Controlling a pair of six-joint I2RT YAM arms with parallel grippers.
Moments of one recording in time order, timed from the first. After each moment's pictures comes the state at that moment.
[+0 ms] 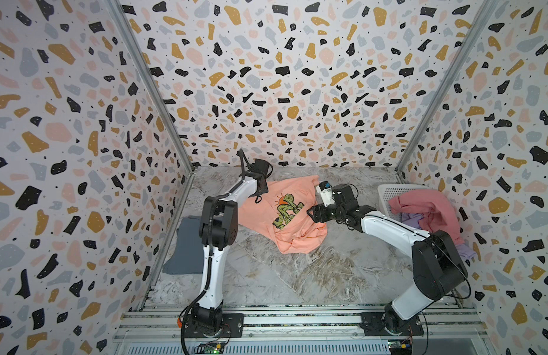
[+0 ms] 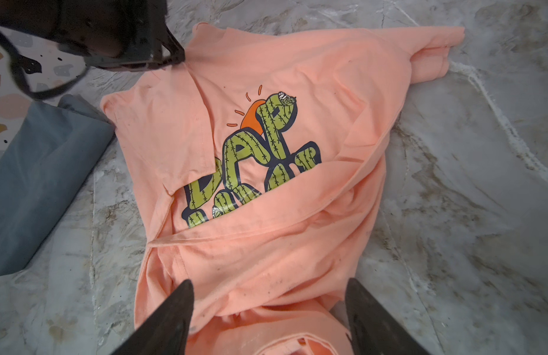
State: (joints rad) left arm -0.29 2.21 1.85 -0.65 -0.30 -0.48; right arm 0.52 1.63 1.08 -0.17 -0.24 0.18
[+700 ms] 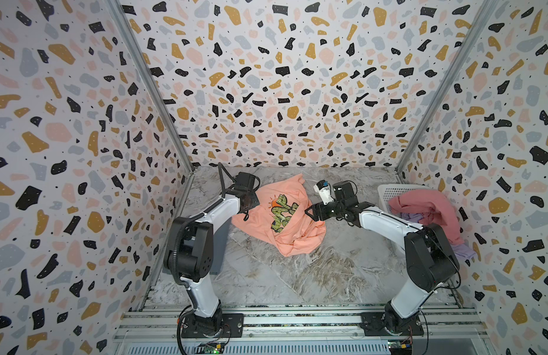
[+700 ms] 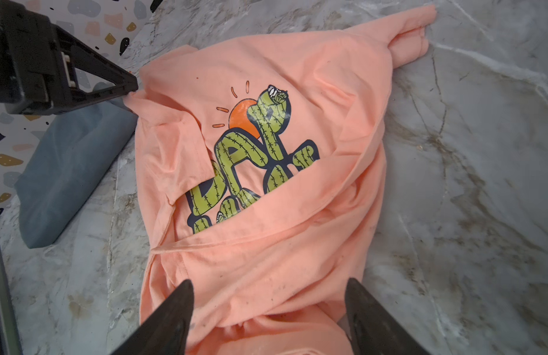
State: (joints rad) left arm -0.26 1.80 1.29 -0.46 -0.17 -0.61; right arm 0.45 1.70 1.11 -0.14 -0.40 0.11
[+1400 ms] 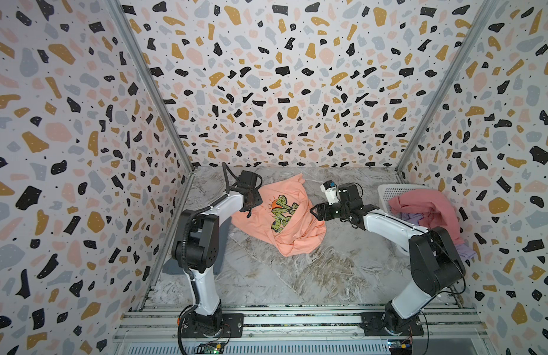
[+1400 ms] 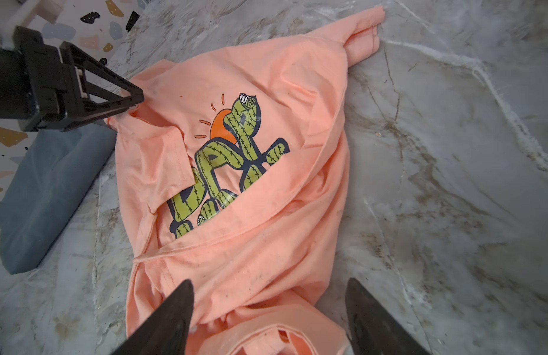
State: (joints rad) left arm -0.25 1.89 1.37 -0.46 -0.11 -0.61; right arm 0.44 1.66 1.06 -0.11 -0.33 0.17
